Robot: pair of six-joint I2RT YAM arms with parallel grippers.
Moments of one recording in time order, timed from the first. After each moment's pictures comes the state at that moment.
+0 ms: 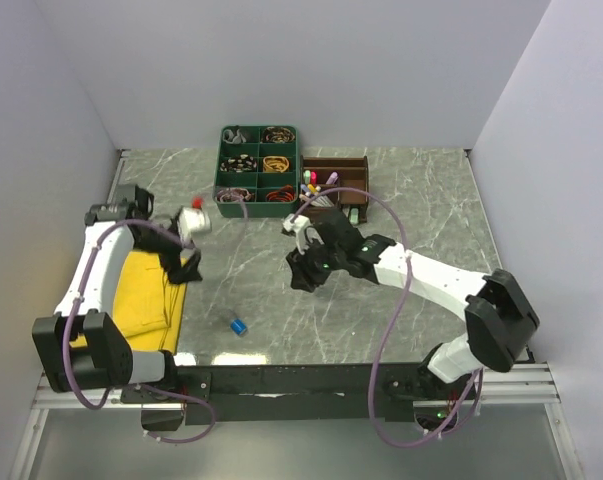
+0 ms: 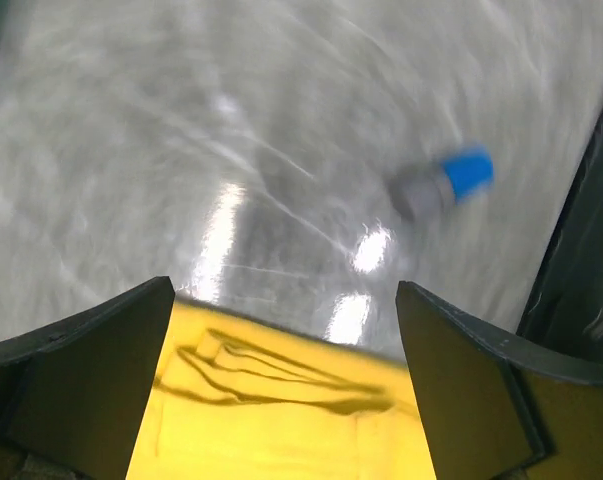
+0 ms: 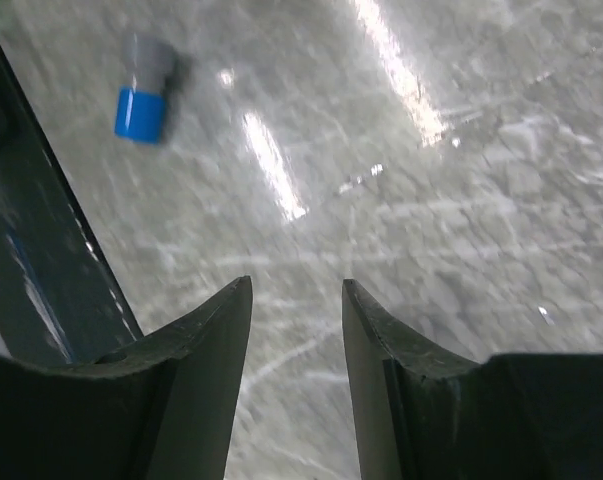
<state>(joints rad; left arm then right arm) 0.09 1.33 1.17 -1.15 0.74 1.10 0.79 1.49 1.01 -0.31 -0.38 0.00</state>
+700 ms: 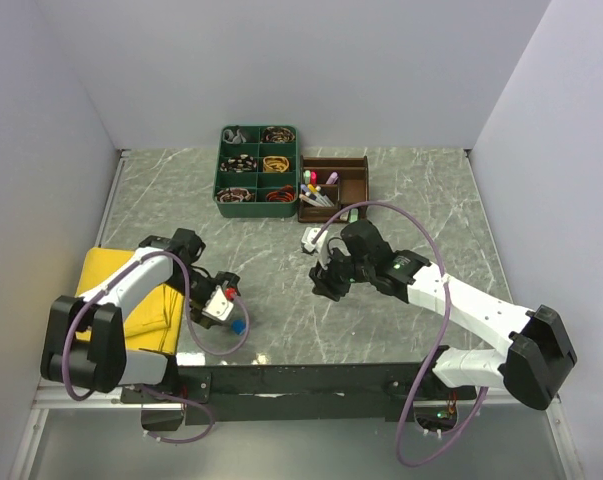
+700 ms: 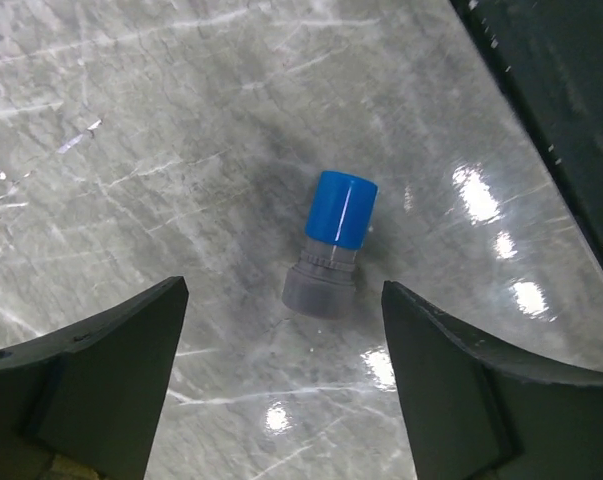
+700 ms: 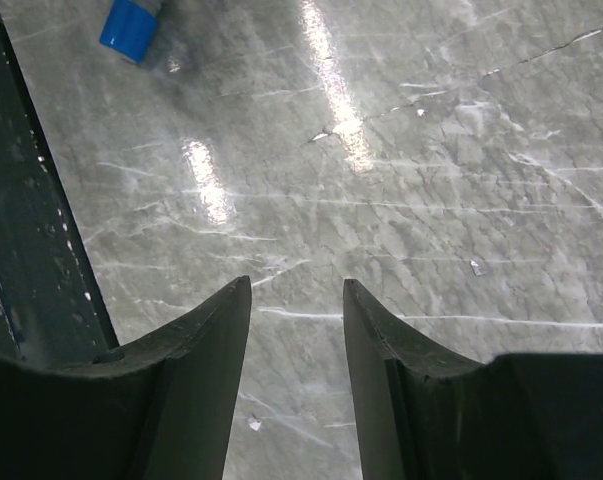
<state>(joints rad) -0.22 1.33 0.78 -1.09 0.78 1.97 0.75 1.21 0.84 -0.37 -0.38 -0.27</state>
